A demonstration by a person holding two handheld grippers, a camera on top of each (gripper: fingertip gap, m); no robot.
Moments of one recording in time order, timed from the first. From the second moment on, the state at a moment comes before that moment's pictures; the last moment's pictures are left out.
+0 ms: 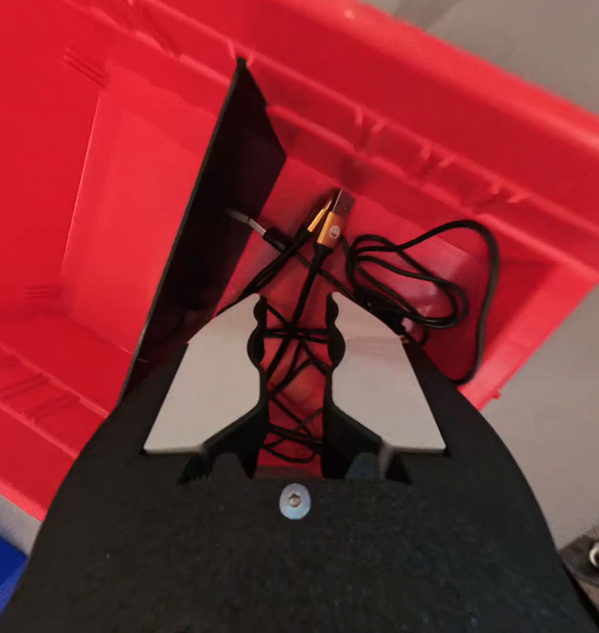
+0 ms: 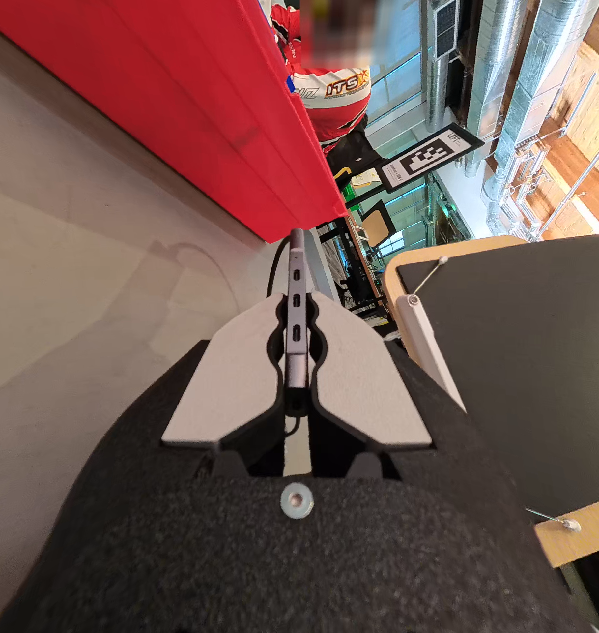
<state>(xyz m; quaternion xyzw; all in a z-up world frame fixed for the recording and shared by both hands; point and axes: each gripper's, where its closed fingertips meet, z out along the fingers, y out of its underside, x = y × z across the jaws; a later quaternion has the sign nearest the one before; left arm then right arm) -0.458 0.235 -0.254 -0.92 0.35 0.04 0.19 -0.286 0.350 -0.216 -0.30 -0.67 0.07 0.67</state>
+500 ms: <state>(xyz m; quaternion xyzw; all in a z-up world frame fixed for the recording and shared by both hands) -0.479 0.221 -0.154 -0.87 0.29 0.22 0.32 -0.281 0.361 -0.208 -0.33 -0.65 0.09 0.68</state>
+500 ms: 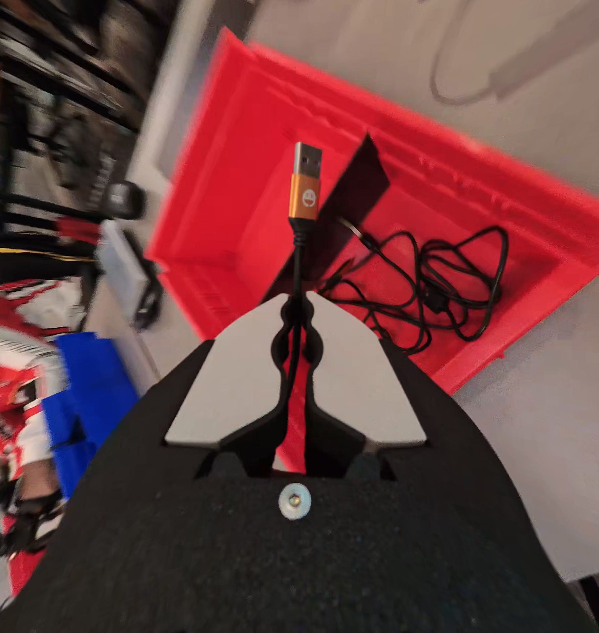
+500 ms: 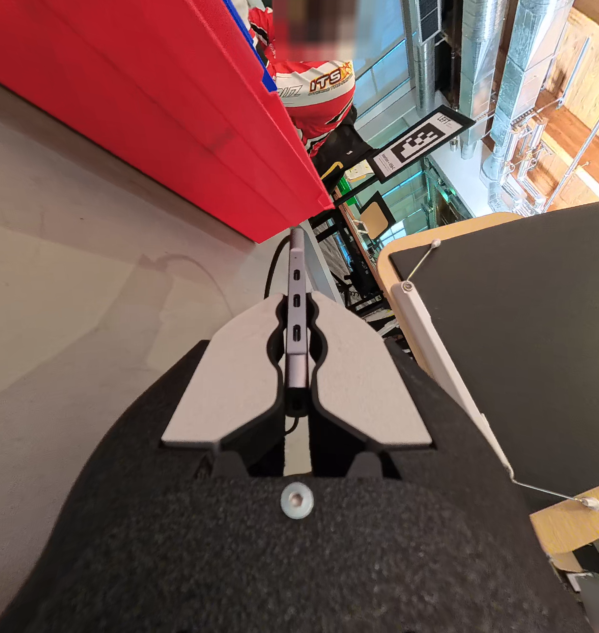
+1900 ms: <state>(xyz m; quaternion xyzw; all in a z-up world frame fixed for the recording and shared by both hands) -0.219 0.198 -0.286 -0.91 0.25 -0.12 0.32 -0.277 0.370 -0.202 -0.37 -0.62 0.15 0.67</state>
